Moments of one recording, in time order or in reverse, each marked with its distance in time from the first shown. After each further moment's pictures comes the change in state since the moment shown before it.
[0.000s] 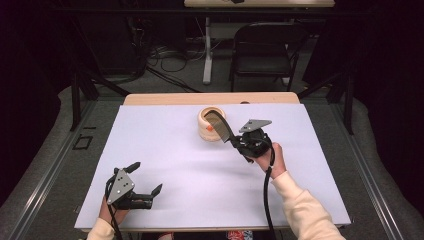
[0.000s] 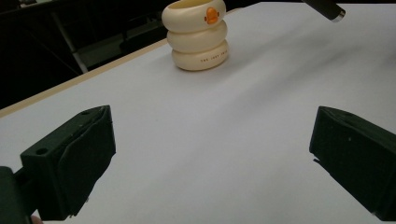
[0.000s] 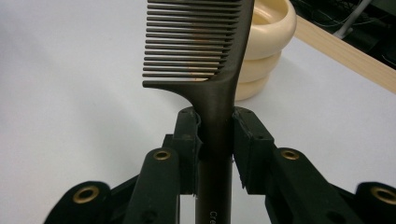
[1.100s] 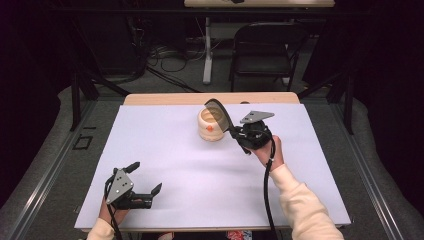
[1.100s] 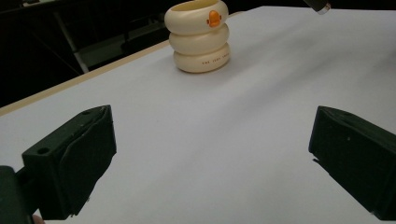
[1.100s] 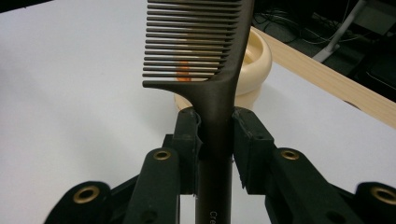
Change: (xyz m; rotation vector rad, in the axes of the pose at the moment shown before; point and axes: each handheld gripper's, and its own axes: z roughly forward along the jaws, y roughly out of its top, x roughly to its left) left arm 0.001 0.000 -0.001 -0.010 0.003 -0.023; right arm -0.010 0.018 -0.001 -0.076 -0.020 0.029
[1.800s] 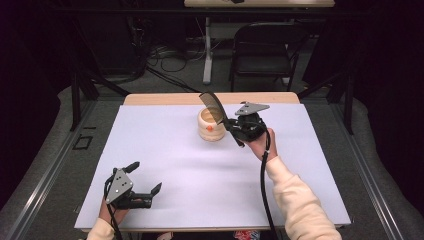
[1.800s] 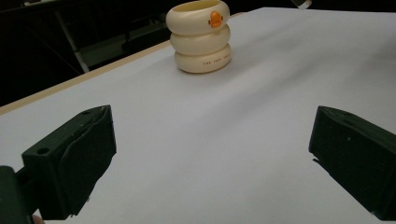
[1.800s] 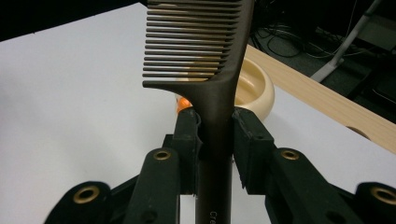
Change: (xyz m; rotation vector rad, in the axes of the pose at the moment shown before) left arm 0.001 0.001 0.000 -0.006 0.001 -0.001; right arm -0.003 0.021 0.013 -0.051 0.021 0.004
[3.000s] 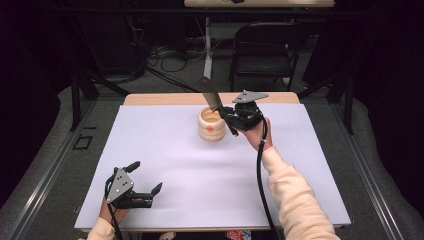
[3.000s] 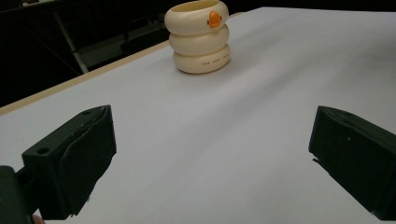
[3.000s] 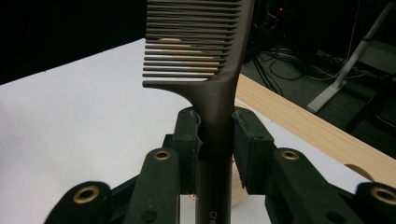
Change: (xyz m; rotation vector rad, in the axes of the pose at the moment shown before) left arm 0.000 0.000 0.001 0.005 -0.003 0.006; right arm -0.008 0.029 0.006 -0.091 0.021 0.009
